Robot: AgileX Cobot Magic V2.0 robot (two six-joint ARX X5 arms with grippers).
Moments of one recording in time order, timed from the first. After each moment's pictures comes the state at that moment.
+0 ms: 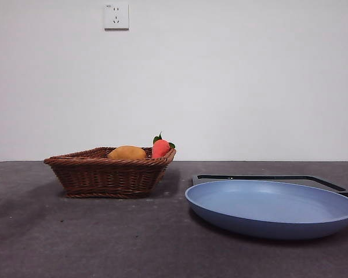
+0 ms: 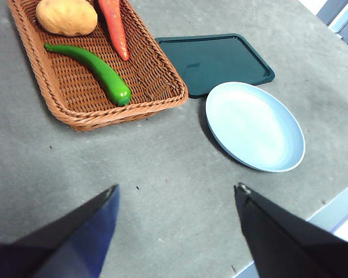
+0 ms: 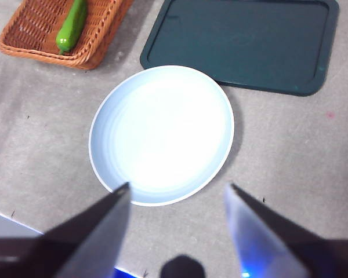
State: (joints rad) left arm 0.02 0.56 0.74 -0.84 0.62 0.06; right arm 0.09 0.70 0.88 -0.98 -0.34 -0.04
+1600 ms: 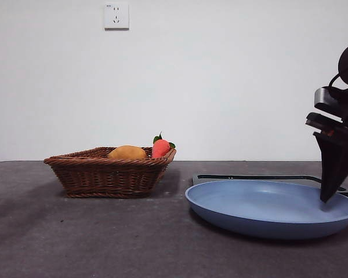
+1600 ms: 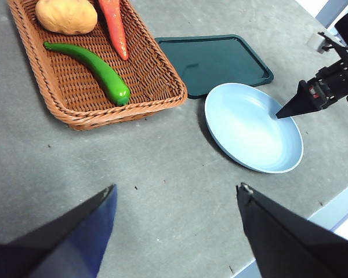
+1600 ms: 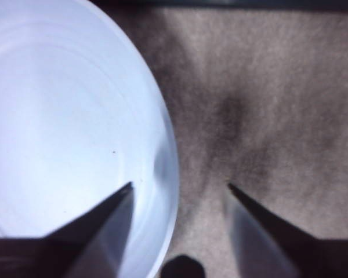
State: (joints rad) left arm 0.02 0.56 0.74 -0.84 0.63 0.05; right arm 0.10 1.58 0.88 -0.59 -0.34 0.01
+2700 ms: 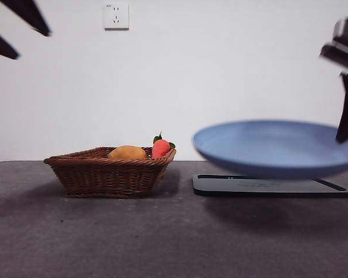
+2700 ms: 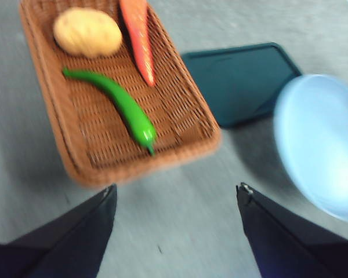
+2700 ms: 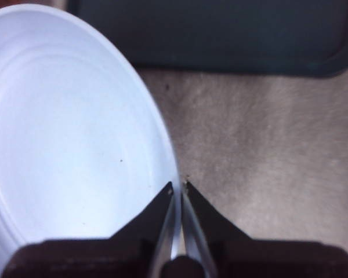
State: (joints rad) left arm -0.22 1.01 0.96 -0.60 0.33 -0.09; right arm 0.06 1.27 0.88 -0.66 -0.36 0.04
